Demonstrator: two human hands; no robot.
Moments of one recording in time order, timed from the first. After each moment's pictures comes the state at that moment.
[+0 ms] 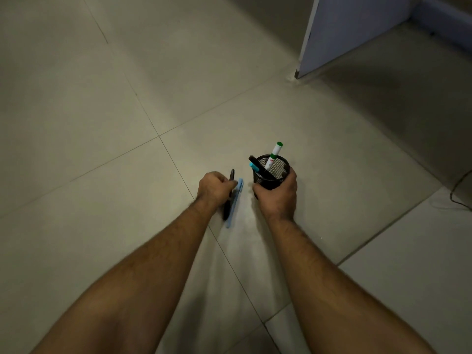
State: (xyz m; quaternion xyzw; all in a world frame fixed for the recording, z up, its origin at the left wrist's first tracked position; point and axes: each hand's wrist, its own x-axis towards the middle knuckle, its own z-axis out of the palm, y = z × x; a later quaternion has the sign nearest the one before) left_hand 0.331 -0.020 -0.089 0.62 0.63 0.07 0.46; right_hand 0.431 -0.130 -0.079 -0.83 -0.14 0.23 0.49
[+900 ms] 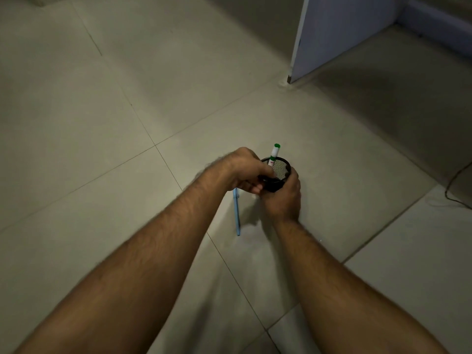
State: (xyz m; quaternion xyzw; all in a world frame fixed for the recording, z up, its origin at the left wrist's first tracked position) left_hand 0.398 -0.022 0.025 0.62 0.48 -0.10 0.61; right_hand 0.448 -0.131 -0.088 -0.85 -0.17 0.18 0.47
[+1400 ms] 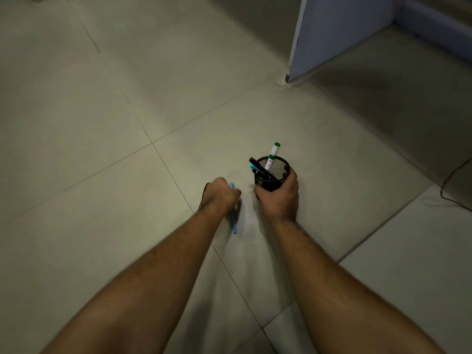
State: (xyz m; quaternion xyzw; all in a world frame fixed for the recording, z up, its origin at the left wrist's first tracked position) left_hand 0.357 -0.035 -0.083 0.69 0.63 -0.06 0.34; right_hand 0.447 -0.137 -0.087 -0.84 -0.15 0.19 0.49
